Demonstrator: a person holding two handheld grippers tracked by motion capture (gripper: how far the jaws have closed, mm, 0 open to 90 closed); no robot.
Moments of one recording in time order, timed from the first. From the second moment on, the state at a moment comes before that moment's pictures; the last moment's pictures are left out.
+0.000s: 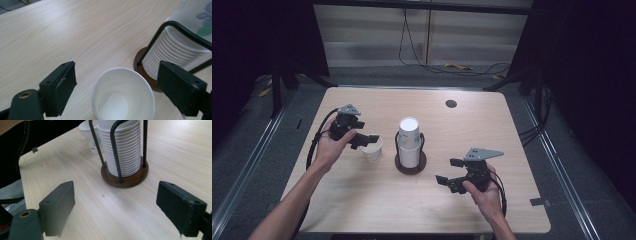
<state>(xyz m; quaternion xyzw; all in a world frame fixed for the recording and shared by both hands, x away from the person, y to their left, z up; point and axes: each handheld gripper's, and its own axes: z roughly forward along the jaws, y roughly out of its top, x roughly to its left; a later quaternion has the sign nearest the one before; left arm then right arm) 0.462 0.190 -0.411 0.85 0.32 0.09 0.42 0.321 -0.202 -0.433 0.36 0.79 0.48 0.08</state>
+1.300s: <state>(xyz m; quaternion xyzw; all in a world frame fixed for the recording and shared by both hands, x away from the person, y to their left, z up) 0.381 0.195 -0.418 0.81 0.30 0.12 0.49 0.320 -0.204 -0.435 0.38 0.79 0.47 0.11</state>
